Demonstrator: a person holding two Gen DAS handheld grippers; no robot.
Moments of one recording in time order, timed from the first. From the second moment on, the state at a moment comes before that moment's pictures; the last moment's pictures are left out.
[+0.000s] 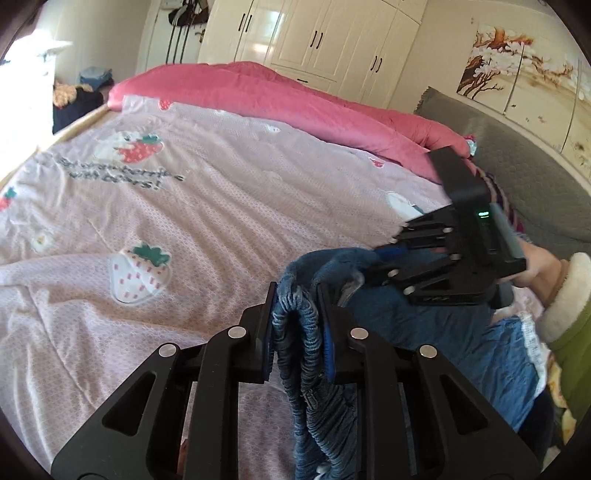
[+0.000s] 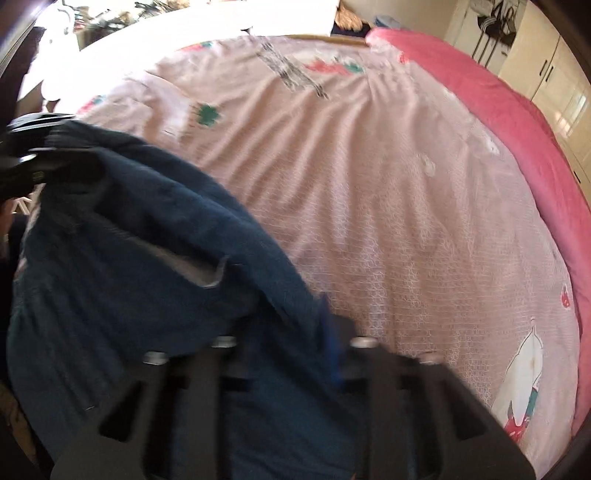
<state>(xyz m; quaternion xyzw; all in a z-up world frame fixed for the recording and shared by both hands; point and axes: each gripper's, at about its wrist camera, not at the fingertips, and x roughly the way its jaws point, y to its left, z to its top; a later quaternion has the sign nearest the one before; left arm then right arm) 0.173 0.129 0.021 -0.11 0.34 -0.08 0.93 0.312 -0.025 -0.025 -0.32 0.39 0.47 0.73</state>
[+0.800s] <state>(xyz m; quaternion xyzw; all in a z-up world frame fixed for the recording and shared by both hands) 0.027 0.073 0.040 0.01 0.26 -0.12 0.96 0.063 -0.140 0.025 -0.24 0.29 0.47 0.80</state>
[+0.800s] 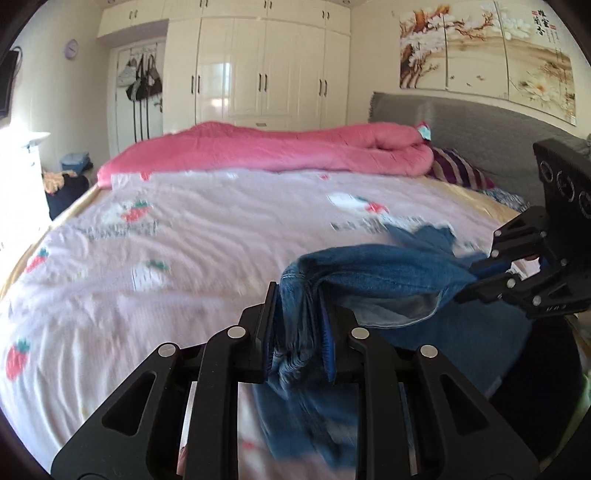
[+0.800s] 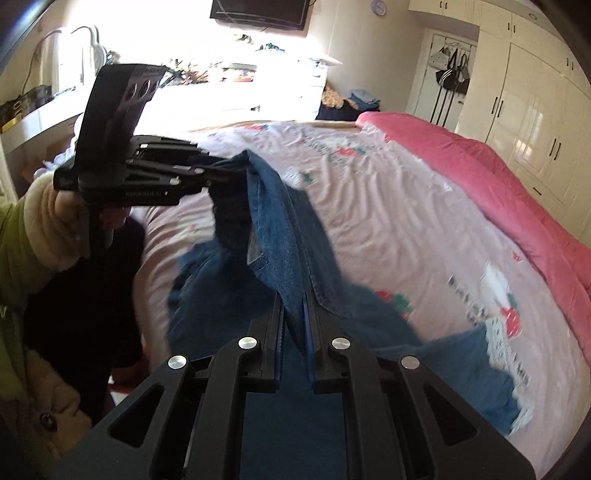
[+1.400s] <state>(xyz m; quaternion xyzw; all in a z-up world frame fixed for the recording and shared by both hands) -0.024 0.060 -0.013 0.02 0.39 -0.12 0.91 0.021 -0.147 -0.060 -0.15 0.39 0.48 0.77</state>
